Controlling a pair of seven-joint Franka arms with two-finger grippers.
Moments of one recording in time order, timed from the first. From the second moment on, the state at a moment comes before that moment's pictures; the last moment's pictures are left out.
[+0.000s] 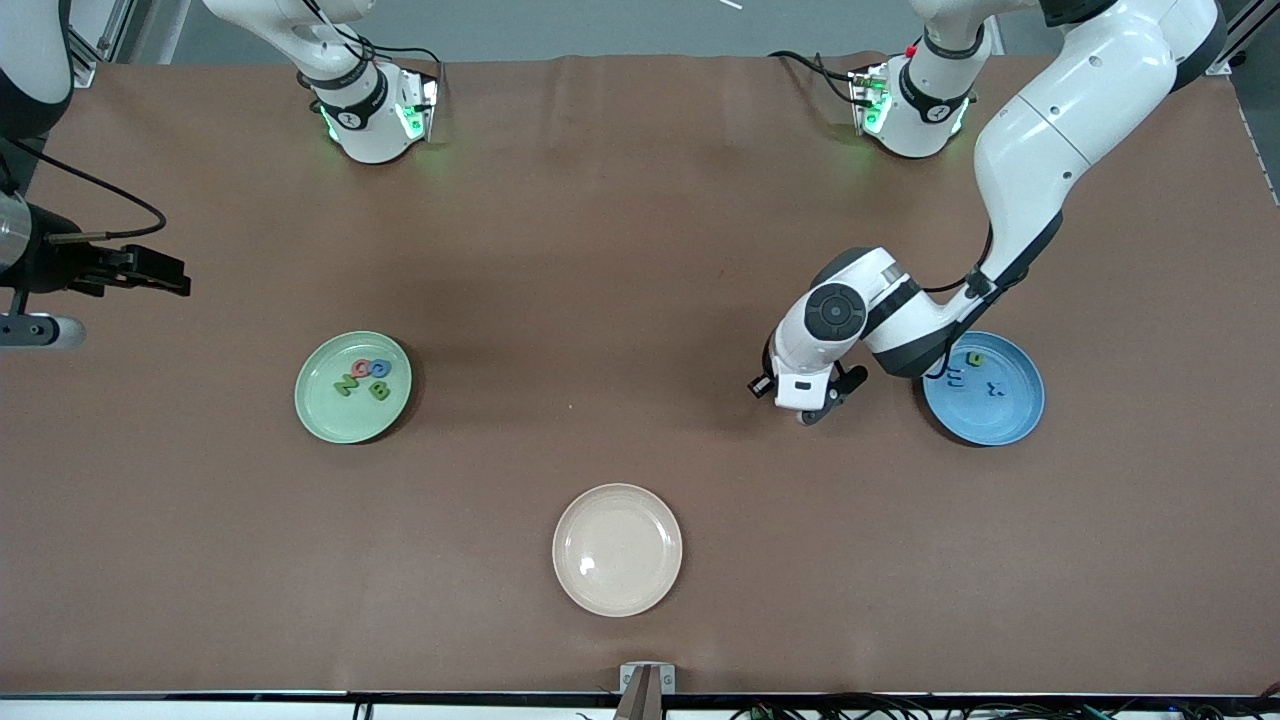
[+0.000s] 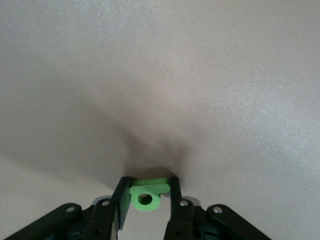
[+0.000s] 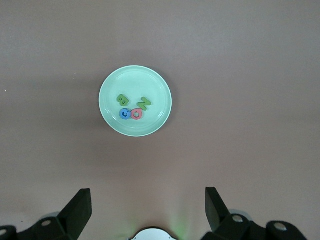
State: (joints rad) left arm 0.21 0.79 -0.78 -1.90 0.64 2.32 -1.59; right arm 0.02 0.11 -0.04 -1.48 -0.02 1.42 -0.03
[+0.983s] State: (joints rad) left arm 1.06 0.58 -1.32 -1.96 0.64 1.87 -0.60; right arm 0.01 -0.01 -0.06 -1.59 -0.02 1.48 -0.07
